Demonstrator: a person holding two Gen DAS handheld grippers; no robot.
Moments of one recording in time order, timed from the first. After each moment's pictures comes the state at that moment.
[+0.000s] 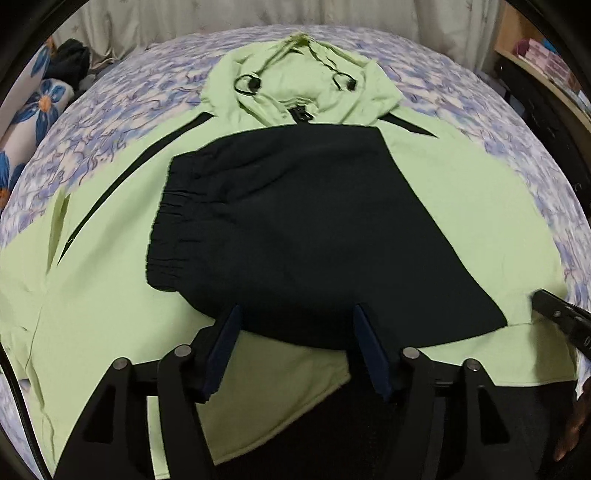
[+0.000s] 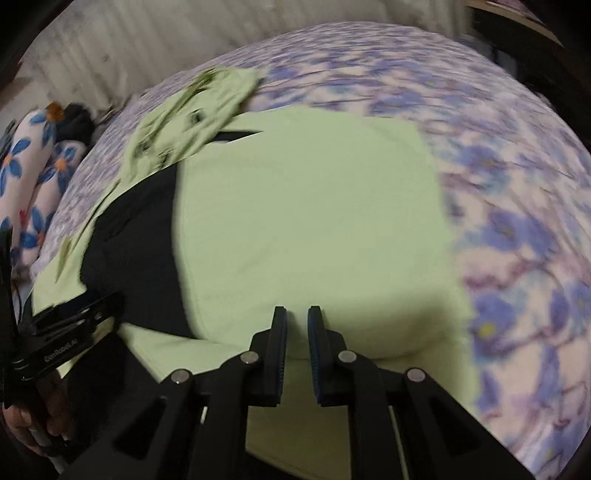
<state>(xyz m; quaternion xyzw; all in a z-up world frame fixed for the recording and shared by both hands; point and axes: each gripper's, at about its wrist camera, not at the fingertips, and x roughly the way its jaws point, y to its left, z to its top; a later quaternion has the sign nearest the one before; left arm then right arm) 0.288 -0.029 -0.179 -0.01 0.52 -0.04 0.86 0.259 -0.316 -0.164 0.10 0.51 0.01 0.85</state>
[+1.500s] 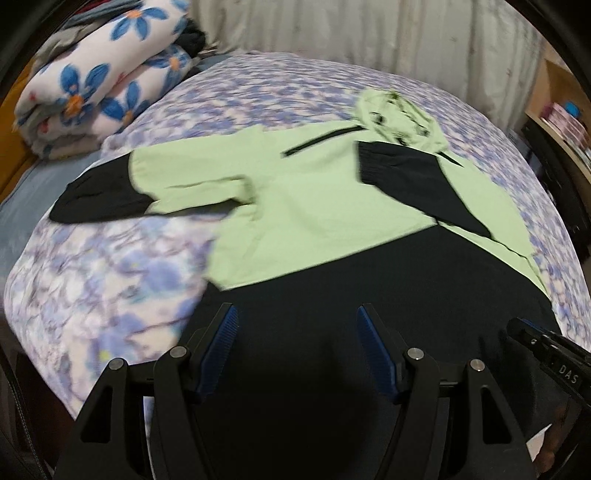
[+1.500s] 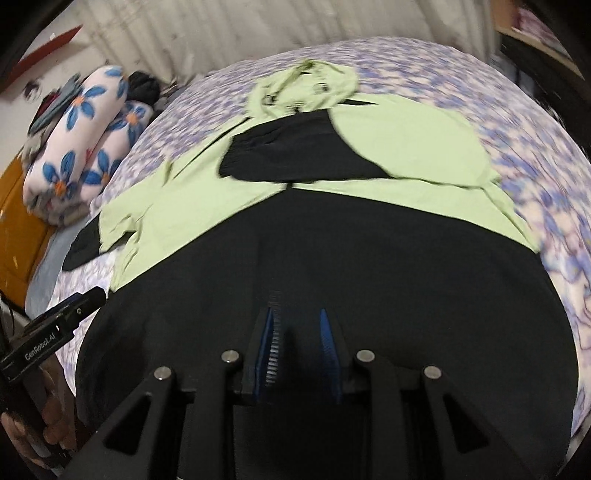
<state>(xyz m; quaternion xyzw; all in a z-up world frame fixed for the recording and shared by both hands) 0.044 0.149 -0.100 -0.09 0.47 0.06 0.88 0.078 -0.135 -0.105 0.06 0.50 0.12 0.86</state>
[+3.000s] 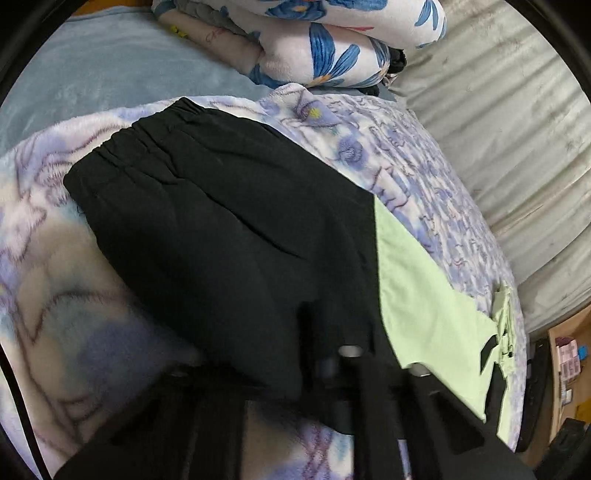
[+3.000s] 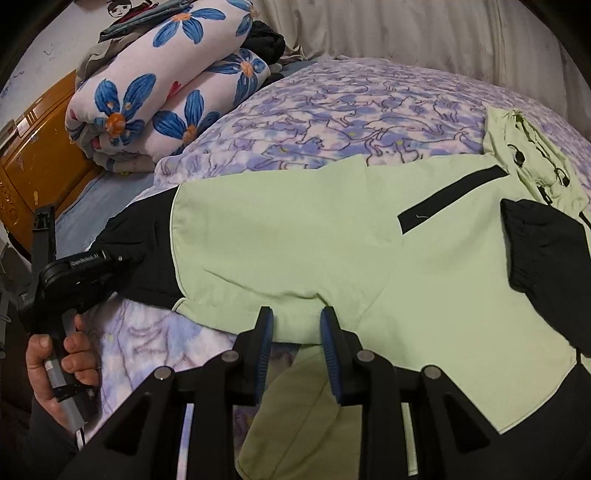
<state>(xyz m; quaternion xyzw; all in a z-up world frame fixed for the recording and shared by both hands) 0.158 0.503 -0.217 -0.40 0.37 0.15 0.83 0.208 0.158 -0.144 -0.02 0.47 0.26 0.84</state>
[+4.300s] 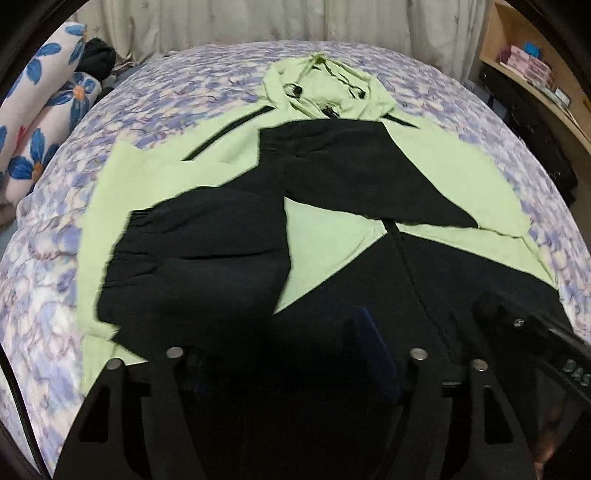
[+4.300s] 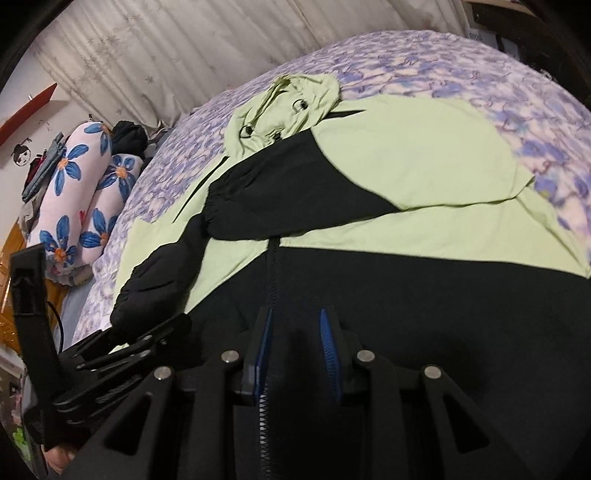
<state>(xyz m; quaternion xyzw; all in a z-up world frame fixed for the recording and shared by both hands) 0.161 0.051 -0.138 -0.01 0.50 -0.05 0.87 0.150 -0.170 -0.140 0.18 0.47 0.11 0.86</state>
